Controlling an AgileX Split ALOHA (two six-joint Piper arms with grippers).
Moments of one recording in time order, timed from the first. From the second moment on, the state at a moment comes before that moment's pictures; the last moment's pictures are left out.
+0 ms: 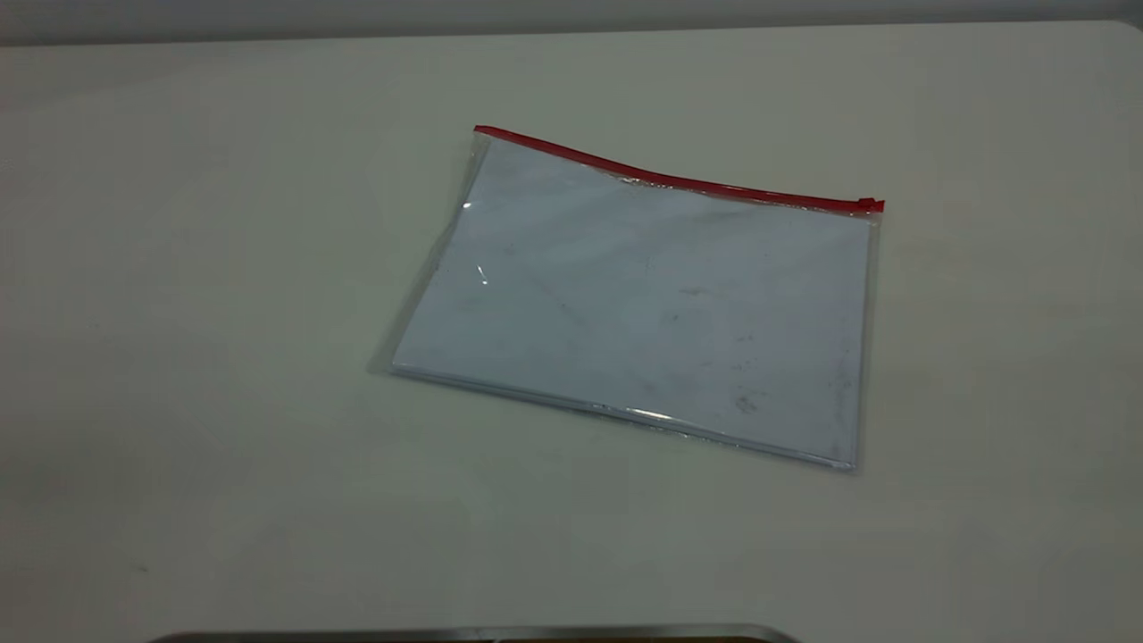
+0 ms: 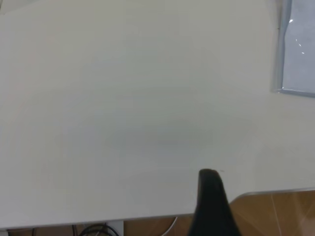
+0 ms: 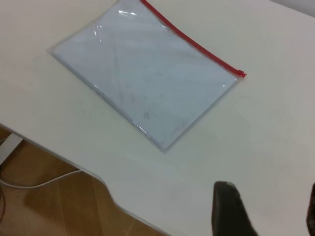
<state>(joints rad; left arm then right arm) 0.01 -0.02 -0.49 -0.05 1.13 0.08 0.25 0.03 -0.48 0.17 1.13 -0.26</state>
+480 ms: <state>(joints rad) 0.01 -0.02 -0.49 -0.06 1.13 0.08 -0.03 -0.02 -0.48 0.17 1.14 -0.26</state>
